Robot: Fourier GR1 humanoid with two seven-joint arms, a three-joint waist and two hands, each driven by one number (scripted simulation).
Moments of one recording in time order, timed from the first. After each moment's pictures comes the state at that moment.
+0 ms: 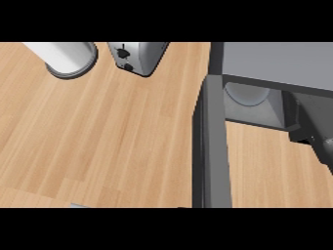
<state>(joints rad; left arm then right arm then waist) 0.53 0.25 0.49 -2.28 0.81 -0.54 0.04 -1.04 -0.37 -0.36 -0.13 0.28 -0.35 -0.67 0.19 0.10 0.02</state>
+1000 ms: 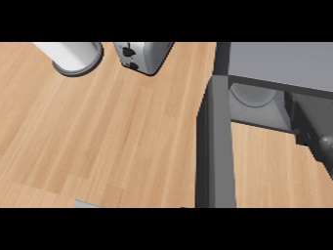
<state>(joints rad) 0.47 0.30 0.49 -2.25 0.77 -0.54 0.07 -1.06 -0.35 -0.37 -0.12 0.26 -0.27 -0.68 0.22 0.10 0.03</state>
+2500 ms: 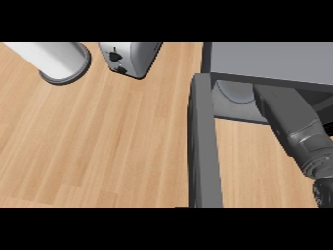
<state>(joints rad) 0.43 0.26 0.38 -2.18 0.67 -0.55 0.10 -1.14 -0.22 -0.34 -0.09 0.29 -0.43 -0.64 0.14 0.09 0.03</state>
